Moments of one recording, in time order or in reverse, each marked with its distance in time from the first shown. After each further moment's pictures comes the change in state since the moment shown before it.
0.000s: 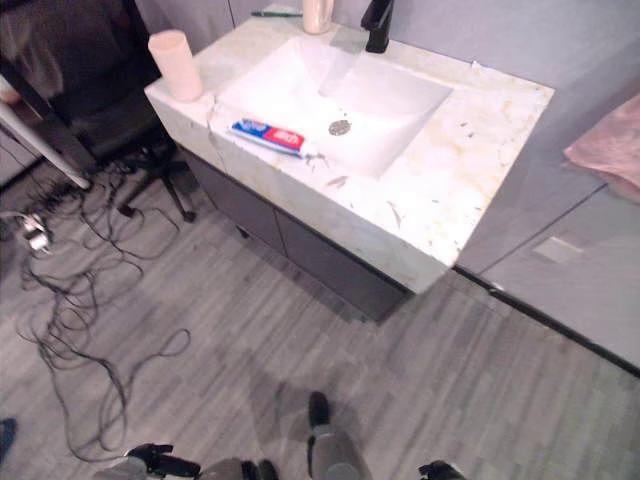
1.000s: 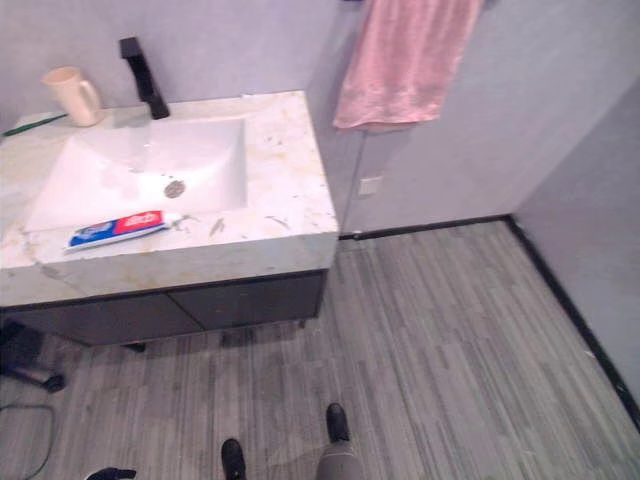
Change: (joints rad) left arm 0.113 0.105 0.031 0.025 0.057 -0.045 -0.048; right arm 0.029 0.126 -0.023 0.043 0.026 0.021 -0.110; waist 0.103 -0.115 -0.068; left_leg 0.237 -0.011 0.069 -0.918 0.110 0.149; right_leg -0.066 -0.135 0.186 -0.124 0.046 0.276
